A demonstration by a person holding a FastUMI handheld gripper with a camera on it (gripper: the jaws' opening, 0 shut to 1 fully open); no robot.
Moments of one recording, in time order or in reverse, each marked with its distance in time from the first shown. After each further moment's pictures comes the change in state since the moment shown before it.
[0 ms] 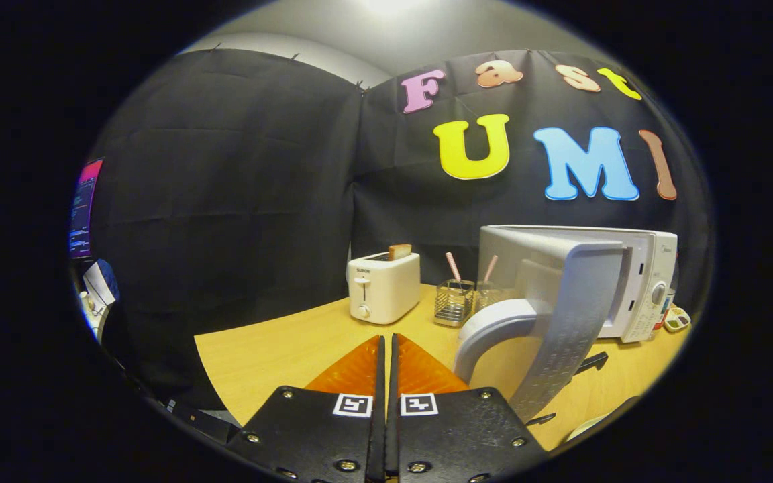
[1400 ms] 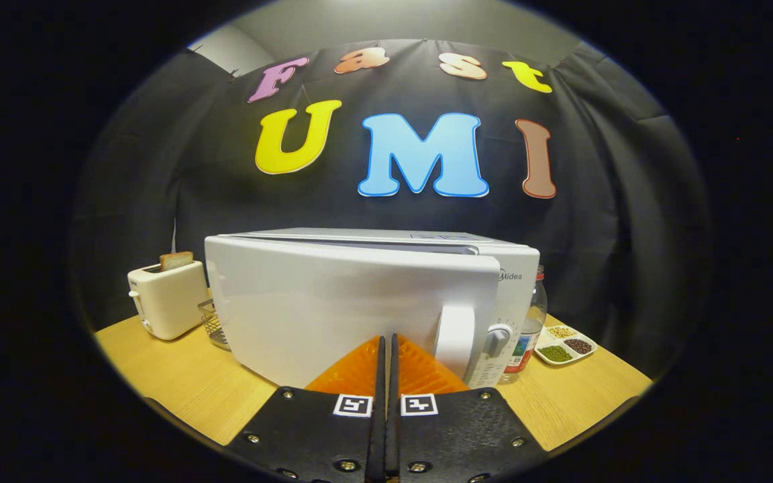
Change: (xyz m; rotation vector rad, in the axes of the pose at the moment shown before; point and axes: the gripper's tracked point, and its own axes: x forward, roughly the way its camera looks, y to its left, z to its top) arm 0.032 -0.321 0.025 0.020 0.015 -0.608
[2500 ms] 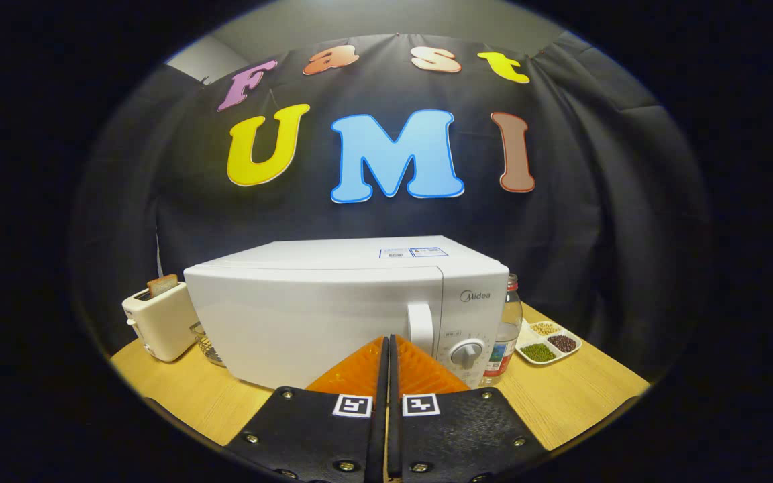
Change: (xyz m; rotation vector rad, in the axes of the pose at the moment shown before) arm -0.026 -0.022 0.024 0.105 0.092 -0.011
